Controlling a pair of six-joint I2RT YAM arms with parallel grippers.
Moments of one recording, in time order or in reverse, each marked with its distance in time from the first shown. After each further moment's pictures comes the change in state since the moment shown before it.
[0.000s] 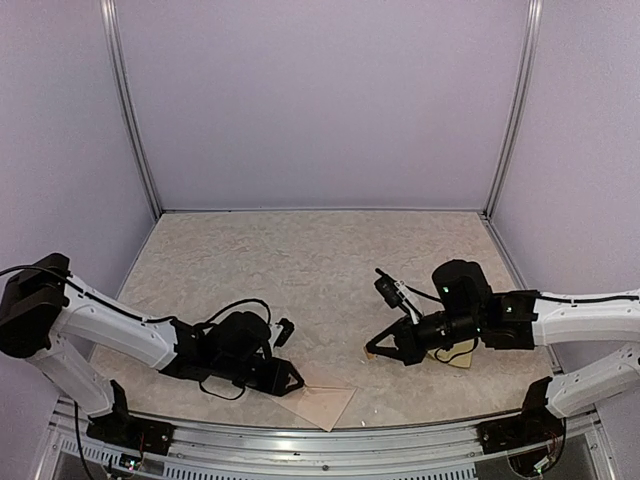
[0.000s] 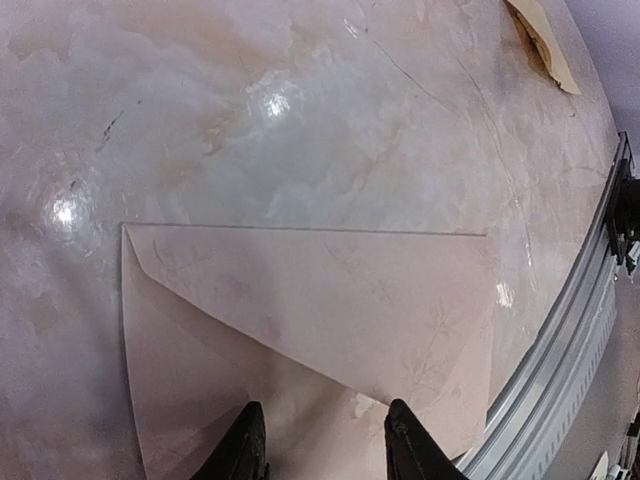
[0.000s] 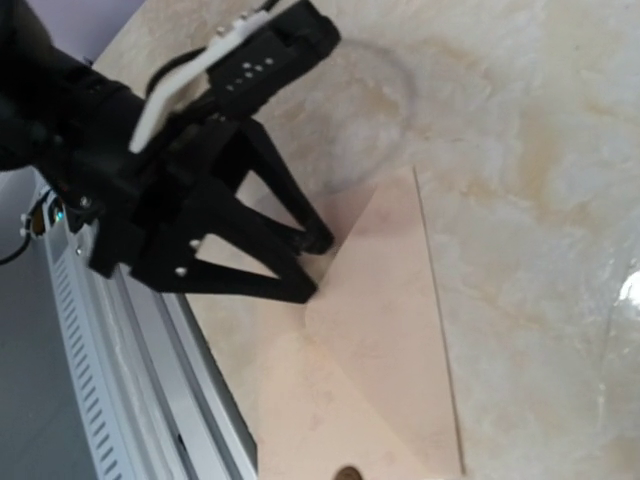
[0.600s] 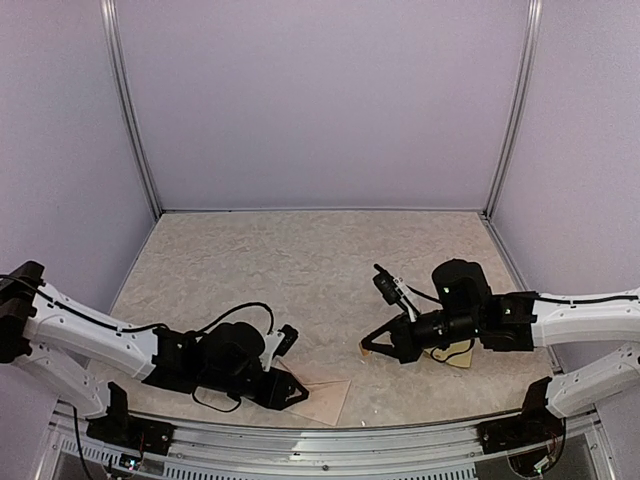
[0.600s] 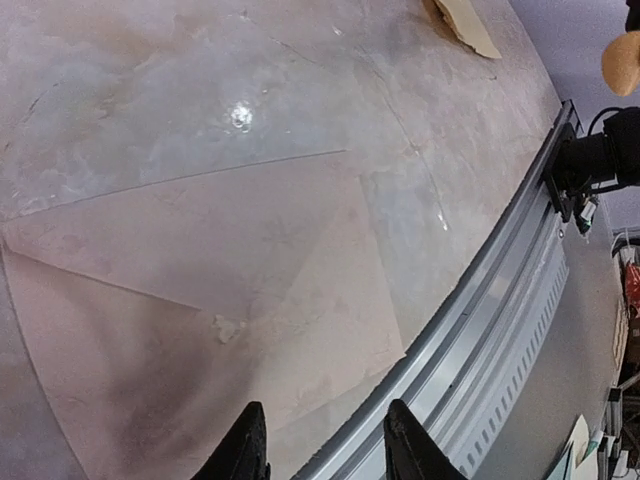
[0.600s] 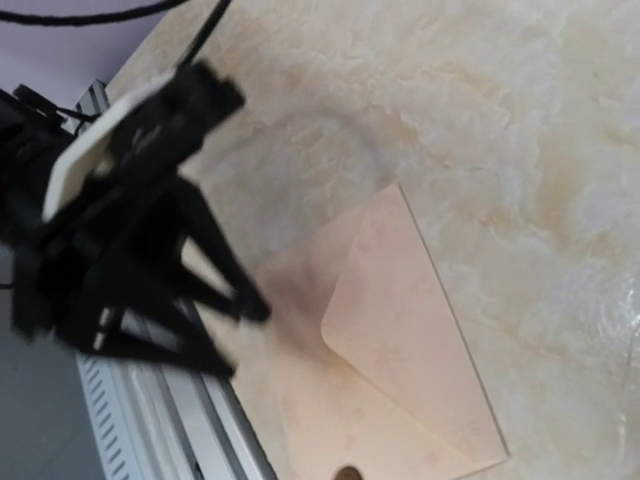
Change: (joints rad) left arm -0.124 -0.171 -0.058 -0.038 -0.040 -0.064; right arm 0.031 0.018 0.000 0.064 0.028 0.039
